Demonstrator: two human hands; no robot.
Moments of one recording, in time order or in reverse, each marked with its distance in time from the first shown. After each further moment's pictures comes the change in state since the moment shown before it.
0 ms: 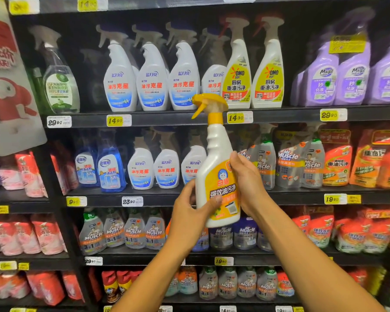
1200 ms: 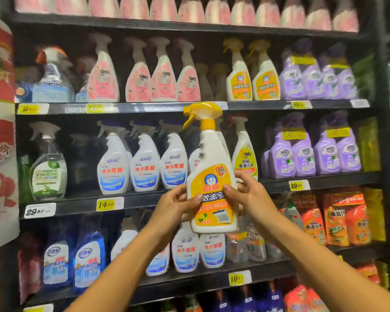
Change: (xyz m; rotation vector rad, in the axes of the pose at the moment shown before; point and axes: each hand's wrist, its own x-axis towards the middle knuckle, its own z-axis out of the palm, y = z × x) left_hand 0.128 0.128 -0.042 -0.160 -0.390 0.028; right_hand 0.005 -0.126 0.048 -0.257 -0.047 -0.361
